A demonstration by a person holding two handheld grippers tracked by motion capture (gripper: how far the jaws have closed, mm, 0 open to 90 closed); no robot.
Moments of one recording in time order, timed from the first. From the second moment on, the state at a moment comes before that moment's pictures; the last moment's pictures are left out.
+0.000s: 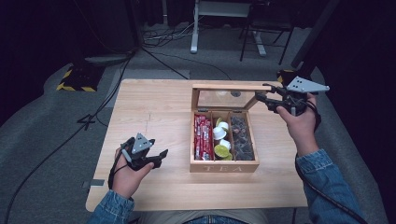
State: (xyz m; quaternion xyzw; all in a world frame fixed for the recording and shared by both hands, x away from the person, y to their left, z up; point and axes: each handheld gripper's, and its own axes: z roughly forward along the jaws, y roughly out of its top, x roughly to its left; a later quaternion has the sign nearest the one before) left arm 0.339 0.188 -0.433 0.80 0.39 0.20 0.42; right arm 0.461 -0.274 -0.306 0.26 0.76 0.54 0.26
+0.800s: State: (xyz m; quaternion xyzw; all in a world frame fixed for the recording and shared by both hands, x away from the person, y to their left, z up) left arm 0.358 0.178 -0.437 0.81 0.38 0.18 0.42; right arm 0.520 -0.261 -0.298 0.33 0.72 0.55 0.26
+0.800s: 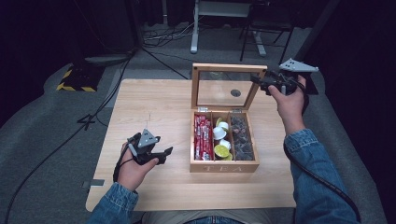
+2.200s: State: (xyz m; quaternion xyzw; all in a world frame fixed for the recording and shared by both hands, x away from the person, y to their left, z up) left arm 0.369 0.184 -0.452 0.82 0.39 0.16 0.40; right arm 0.572 -0.249 -0.361 0.39 0.74 0.49 0.25
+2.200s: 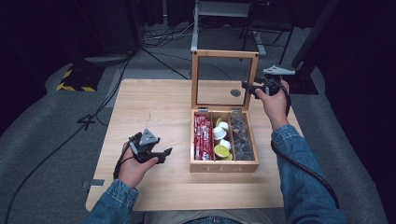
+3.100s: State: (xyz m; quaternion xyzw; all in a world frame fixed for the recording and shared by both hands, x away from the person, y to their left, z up) left arm 0.371 0.191 -0.451 0.81 0.40 0.15 0.40; right arm 0.545 -0.256 -0.339 0.40 0.73 0.50 0.23
